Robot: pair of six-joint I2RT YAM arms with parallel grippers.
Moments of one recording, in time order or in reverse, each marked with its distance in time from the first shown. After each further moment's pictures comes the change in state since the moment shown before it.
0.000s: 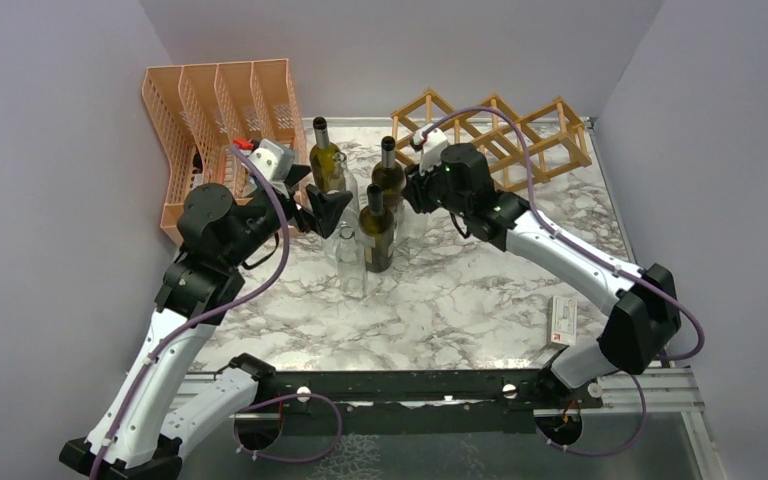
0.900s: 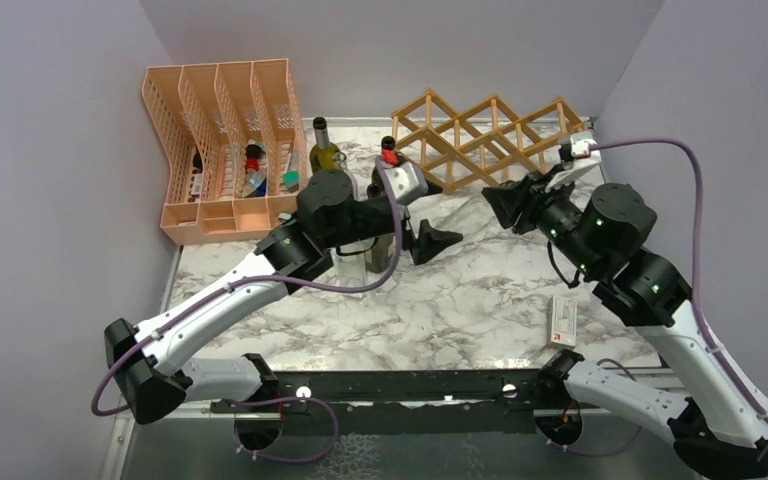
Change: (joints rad) left arm -0.423 0.374 0.112 0.300 0.209 0.086; right arm 0.000 -0.662 -0.038 -0.342 0.162 0.247
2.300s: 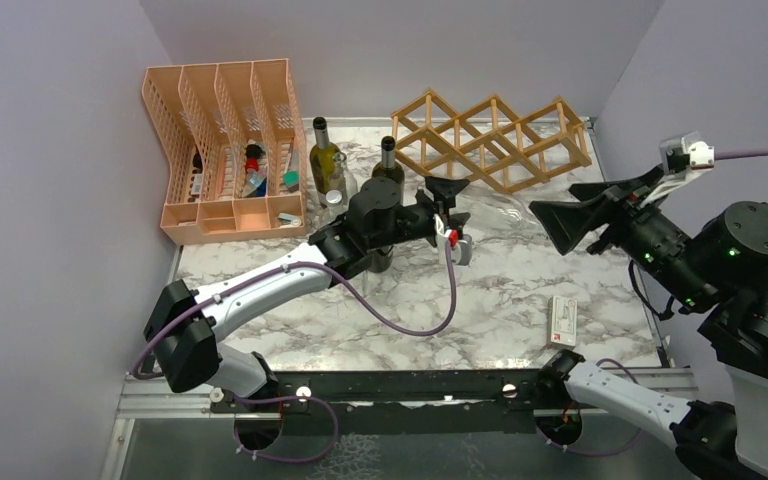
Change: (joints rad) left arm -0.068 0.227 -0.093 0.232 -0.104 0.967; right arm 0.000 -0.037 0.427 -0.393 -0.071 0.018
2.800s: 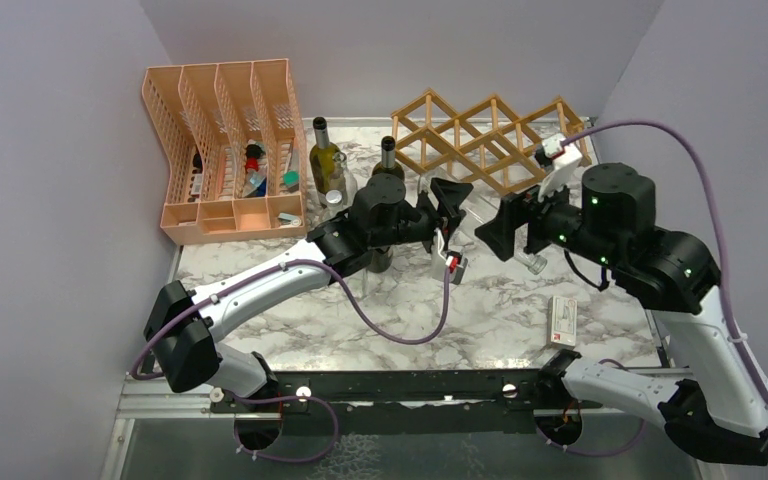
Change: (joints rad) left arm 0.000 0.014 0.077 -0.185 0.047 0.415; right arm 0.000 0.149 -0.080 -0.128 -0.095 -0.089
